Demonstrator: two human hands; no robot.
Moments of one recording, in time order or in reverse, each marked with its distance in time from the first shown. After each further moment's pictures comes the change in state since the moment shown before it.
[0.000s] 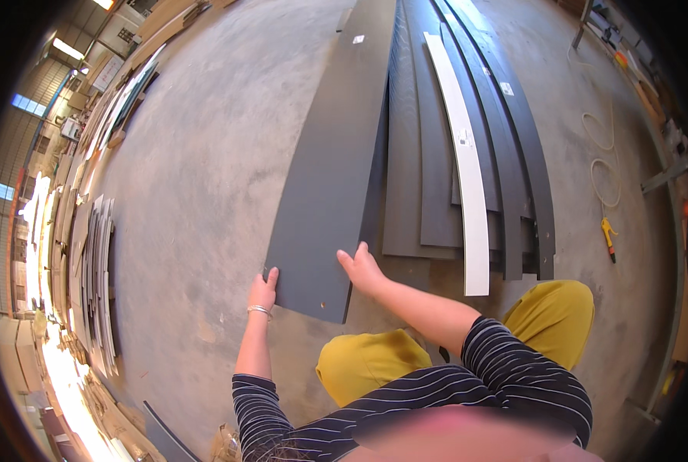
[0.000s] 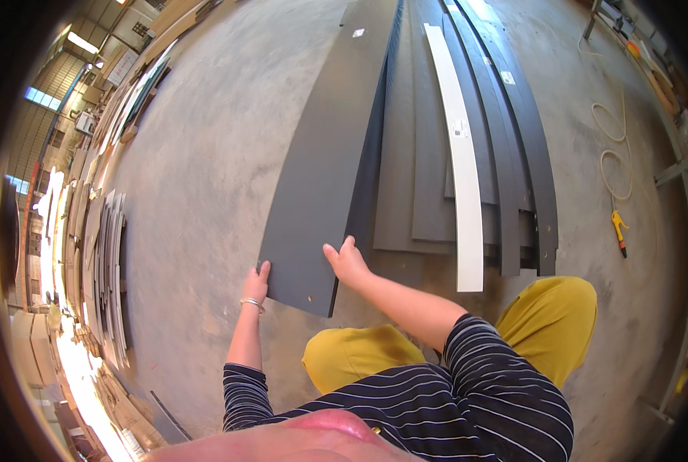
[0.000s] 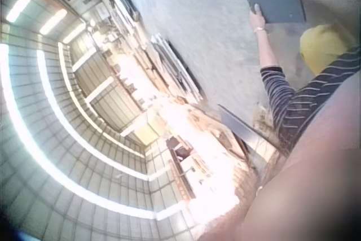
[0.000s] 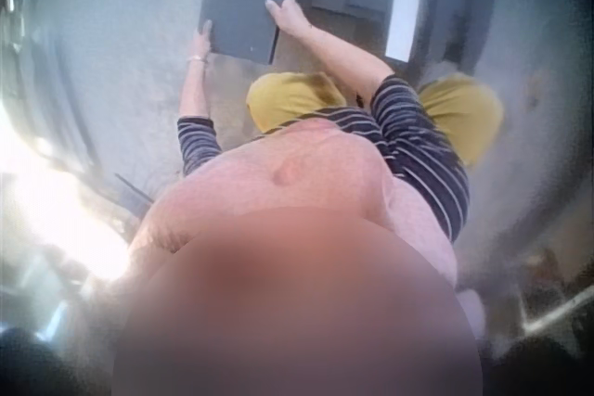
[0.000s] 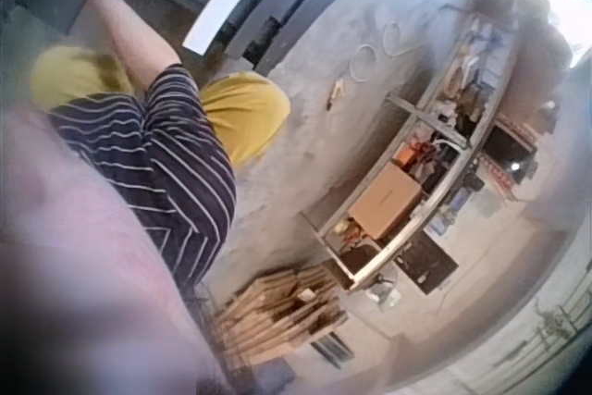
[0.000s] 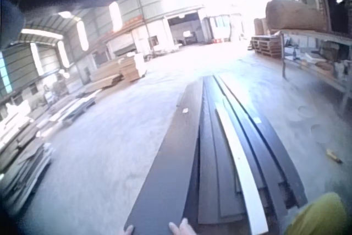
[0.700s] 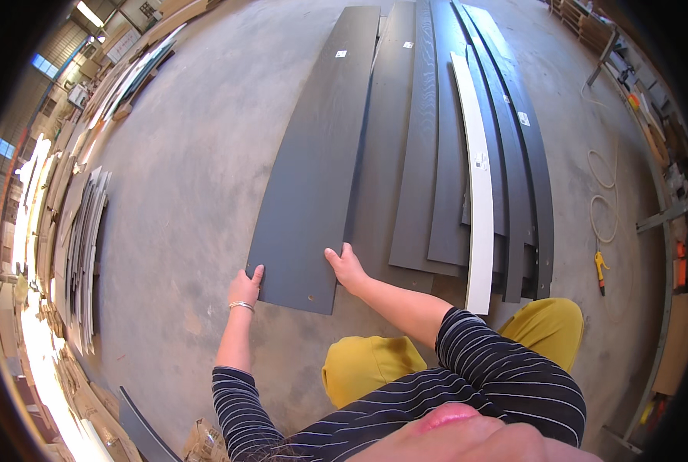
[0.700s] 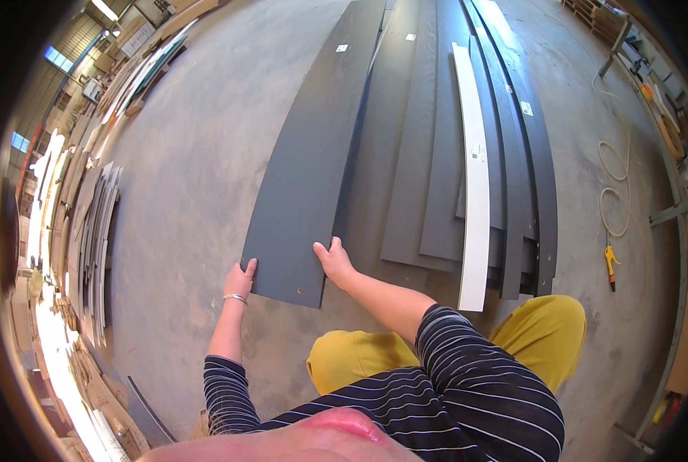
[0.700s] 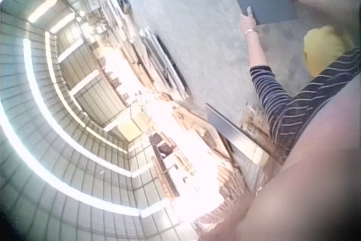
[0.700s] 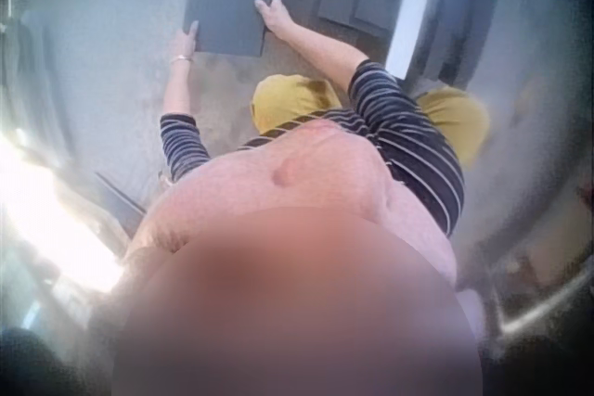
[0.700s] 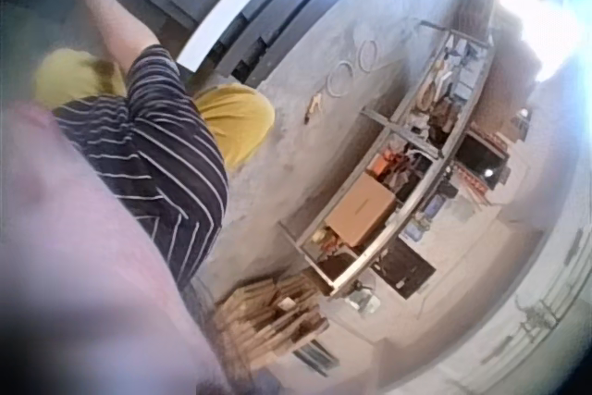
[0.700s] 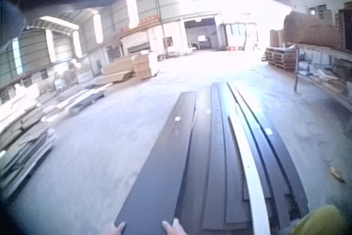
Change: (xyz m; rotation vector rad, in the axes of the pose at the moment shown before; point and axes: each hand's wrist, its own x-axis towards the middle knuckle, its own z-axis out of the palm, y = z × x) left_hand 0.013 -0.035 -0.014 0.077 0.042 -0.104; right_hand 0.055 0.034 0.056 0.266 -0.040 -0.106
